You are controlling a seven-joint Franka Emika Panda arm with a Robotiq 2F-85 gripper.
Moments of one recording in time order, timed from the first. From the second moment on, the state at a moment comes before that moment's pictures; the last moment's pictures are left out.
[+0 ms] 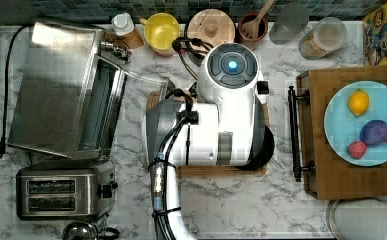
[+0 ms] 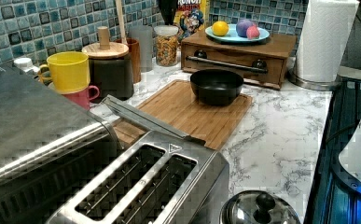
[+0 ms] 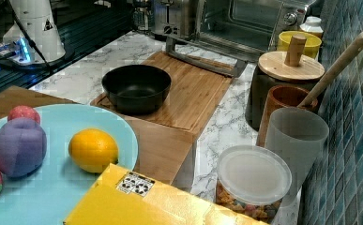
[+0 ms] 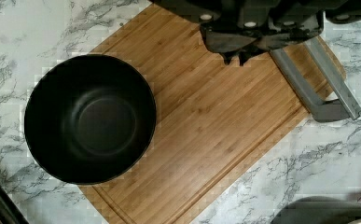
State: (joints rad) arm -0.03 0.07 0.01 -1.86 0.05 0.25 -0.10
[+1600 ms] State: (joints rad) arm -0.17 -0.18 -0.20 -2.38 -0.05 0.60 -0.11
